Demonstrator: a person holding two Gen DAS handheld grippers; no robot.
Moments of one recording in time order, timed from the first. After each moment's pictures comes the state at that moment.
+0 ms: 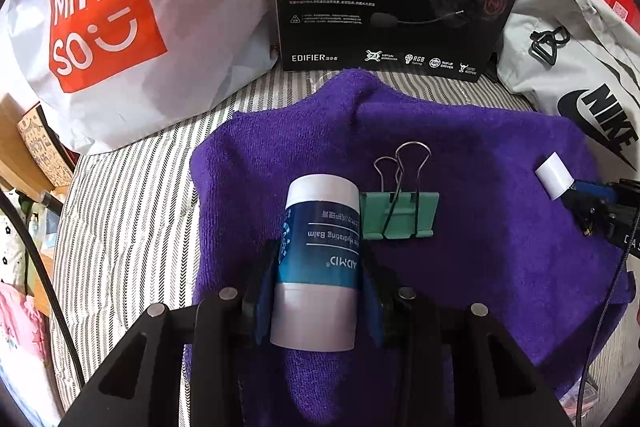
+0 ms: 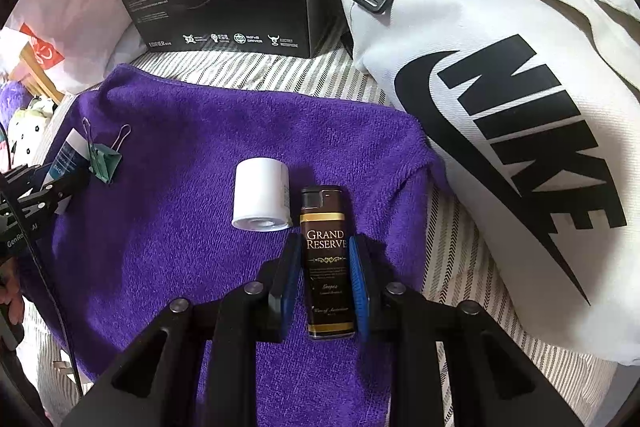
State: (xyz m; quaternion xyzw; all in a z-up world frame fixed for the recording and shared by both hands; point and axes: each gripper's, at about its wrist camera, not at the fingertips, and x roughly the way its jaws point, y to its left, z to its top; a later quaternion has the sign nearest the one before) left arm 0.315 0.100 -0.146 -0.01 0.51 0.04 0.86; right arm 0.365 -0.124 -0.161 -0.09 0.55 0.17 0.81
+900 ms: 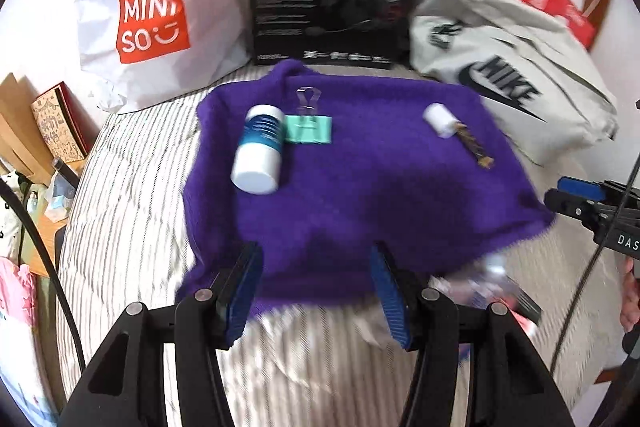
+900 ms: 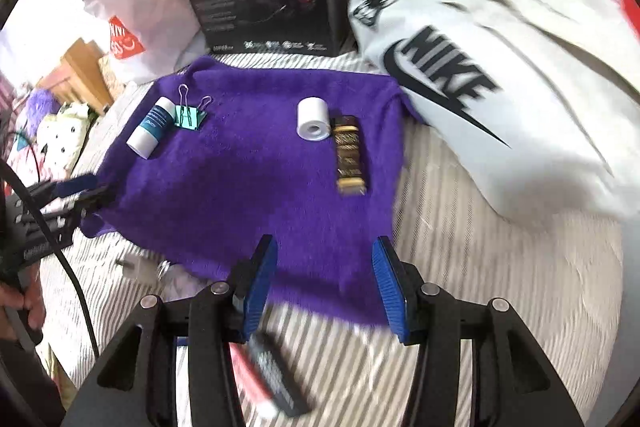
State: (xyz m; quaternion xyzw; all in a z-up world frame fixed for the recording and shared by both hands) left arm 0.183 0.055 -0.086 -0.04 0.48 0.00 0.87; right arm 0.245 -0.173 -0.094 -0.05 0.52 0.19 0.83
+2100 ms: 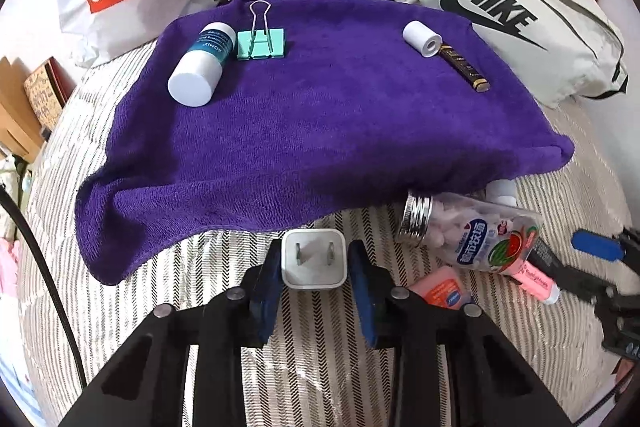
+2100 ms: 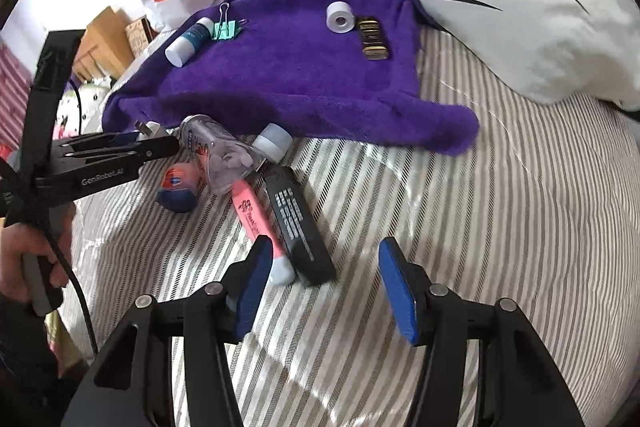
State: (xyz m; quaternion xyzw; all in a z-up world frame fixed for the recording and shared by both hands) left arm 0.161 0.019 -0.148 -0.01 0.52 0.02 0.85; right arm 0.151 -0.196 -0.145 -0.05 0.54 0.23 0.81
